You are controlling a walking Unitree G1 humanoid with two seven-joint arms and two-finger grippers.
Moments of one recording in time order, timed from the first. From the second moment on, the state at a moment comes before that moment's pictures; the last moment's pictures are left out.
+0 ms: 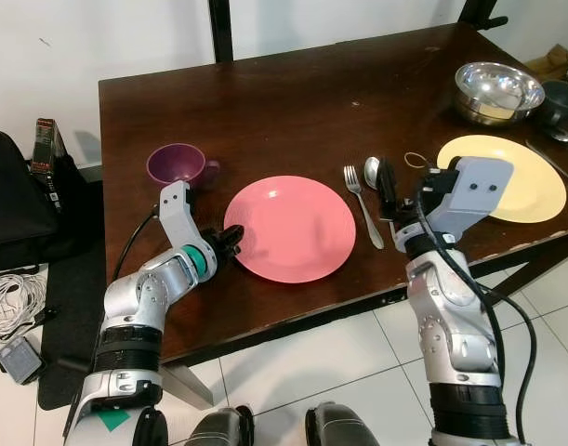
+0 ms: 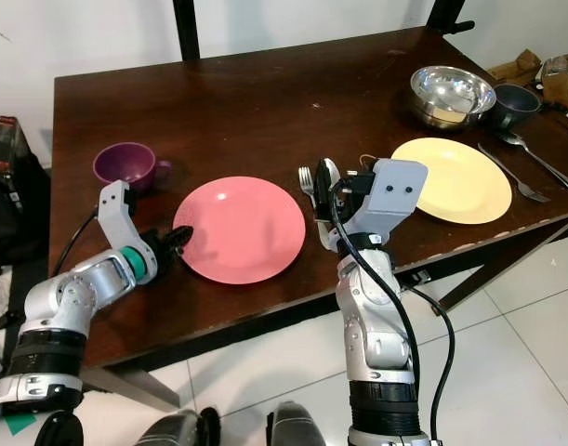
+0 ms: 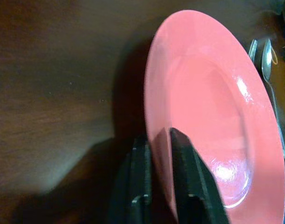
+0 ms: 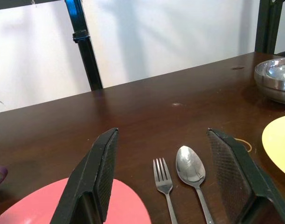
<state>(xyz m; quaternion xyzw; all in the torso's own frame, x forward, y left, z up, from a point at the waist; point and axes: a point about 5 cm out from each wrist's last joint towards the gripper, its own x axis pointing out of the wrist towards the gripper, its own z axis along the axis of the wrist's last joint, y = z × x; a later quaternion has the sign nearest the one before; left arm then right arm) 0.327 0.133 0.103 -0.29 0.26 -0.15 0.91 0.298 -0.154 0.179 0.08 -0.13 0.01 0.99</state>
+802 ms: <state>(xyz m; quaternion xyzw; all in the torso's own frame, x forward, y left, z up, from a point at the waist) 0.338 0.138 0.136 -0.45 0.15 -0.16 0.87 0.299 -0.154 0.181 0.07 -0.13 0.02 0.99</state>
